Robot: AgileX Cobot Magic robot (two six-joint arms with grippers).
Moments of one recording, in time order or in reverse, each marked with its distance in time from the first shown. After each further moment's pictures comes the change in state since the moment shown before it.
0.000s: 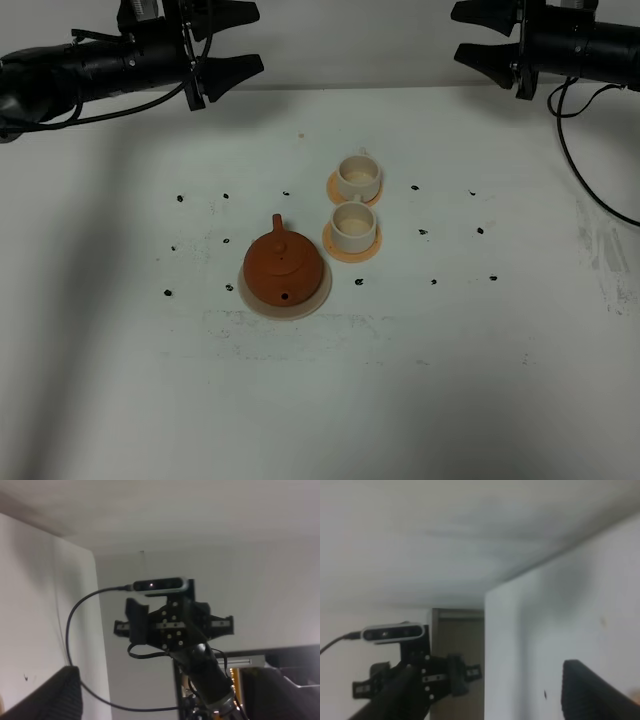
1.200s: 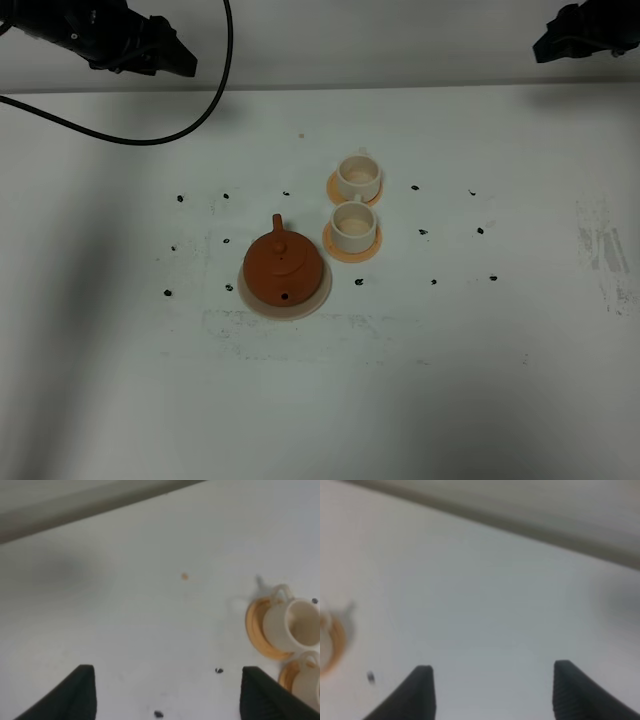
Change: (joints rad) left arm -0.001 -0.258 -0.048 1.071 -0.180 -0.029; right arm -0.017 -0.157 -0.222 -1.090 -0.061 0.012
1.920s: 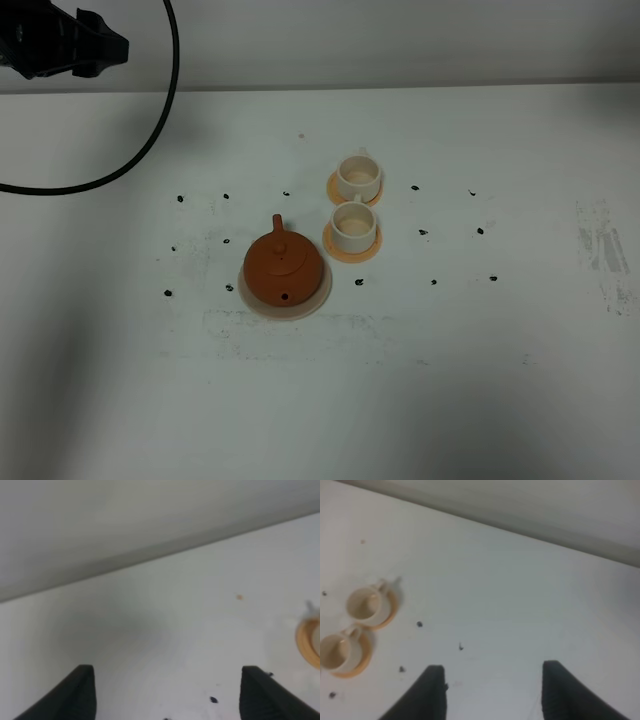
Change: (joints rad) left arm 0.000 -0.507 0.630 0.035 -0.479 0.134; right arm 0.000 -0.560 0.282 -0.128 0.116 0.143
